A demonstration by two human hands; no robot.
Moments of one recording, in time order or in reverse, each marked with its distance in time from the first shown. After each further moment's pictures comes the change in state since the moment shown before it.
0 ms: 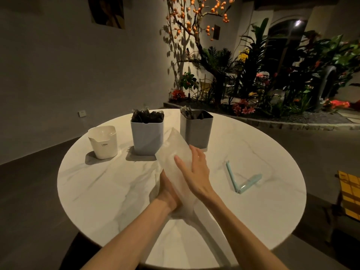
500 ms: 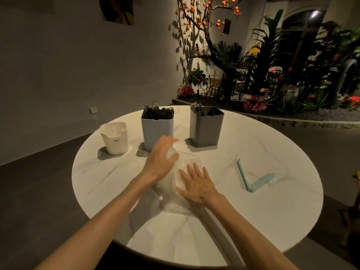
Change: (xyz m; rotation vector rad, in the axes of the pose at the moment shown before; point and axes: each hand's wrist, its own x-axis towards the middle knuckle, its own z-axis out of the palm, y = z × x) left_hand 0.032 0.075 -0.055 1.332 0.021 0.812; right_hand -0.003 0.029 0.009 -0.849 -0.569 -0.210
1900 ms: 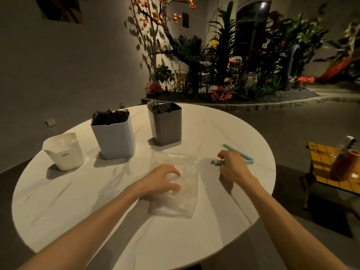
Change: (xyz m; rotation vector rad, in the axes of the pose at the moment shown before) left_hand 0.005 0.031 0.089 0.164 -0.605 -0.052; right_hand -0.064 0.187 -0.035 0.237 0.422 0.531
